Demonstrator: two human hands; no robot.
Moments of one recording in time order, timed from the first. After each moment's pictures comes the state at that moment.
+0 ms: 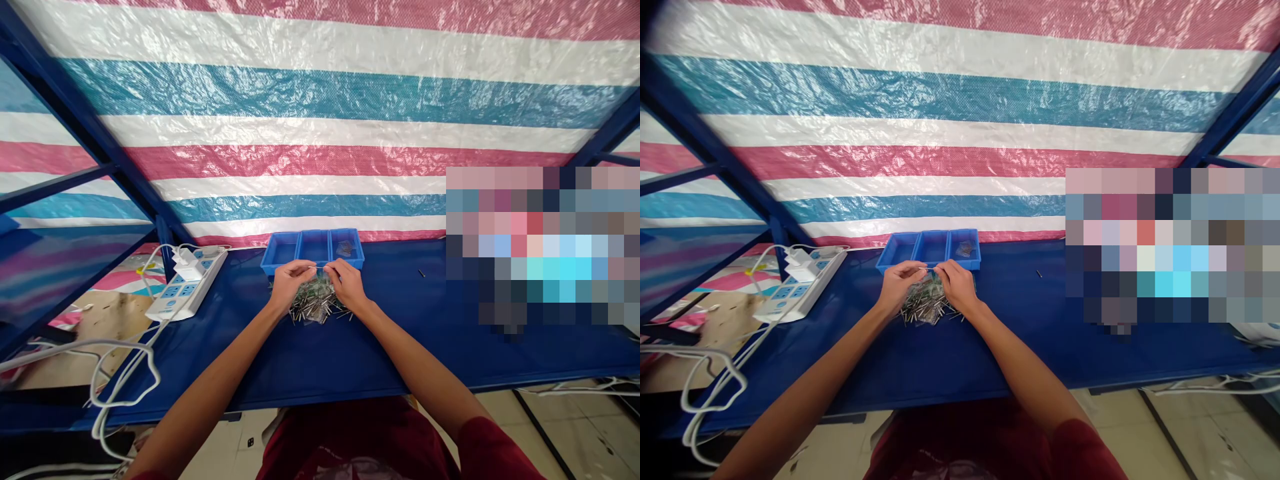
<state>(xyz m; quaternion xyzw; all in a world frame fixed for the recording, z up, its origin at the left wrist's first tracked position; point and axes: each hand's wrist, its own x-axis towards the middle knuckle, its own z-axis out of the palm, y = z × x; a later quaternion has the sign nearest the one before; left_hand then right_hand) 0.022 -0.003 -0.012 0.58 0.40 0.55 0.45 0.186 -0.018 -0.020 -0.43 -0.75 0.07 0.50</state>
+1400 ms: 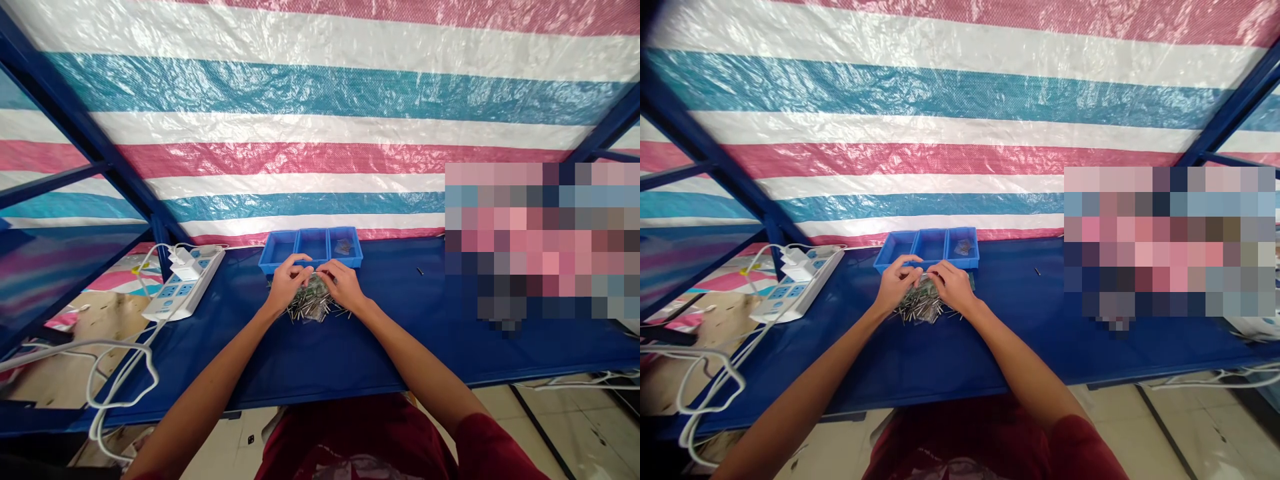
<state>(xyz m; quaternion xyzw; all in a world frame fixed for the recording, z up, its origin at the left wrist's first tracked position) 0.017 -0.012 0.005 0.67 0.40 0.48 0.40 0.185 -0.022 -0.018 -0.39 -0.78 0.10 0.48</state>
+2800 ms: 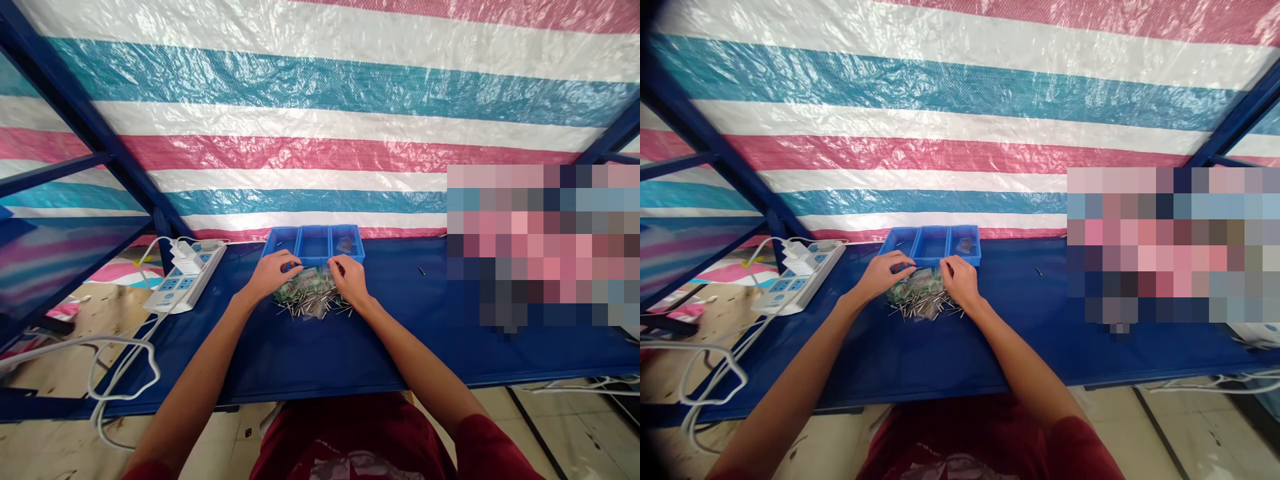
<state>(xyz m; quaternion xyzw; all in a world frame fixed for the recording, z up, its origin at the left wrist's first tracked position) -0.025 0.013 0.018 0.85 0.44 0.28 0.11 0.190 -0.015 -0.023 -0.48 -0.72 0.08 0.50</state>
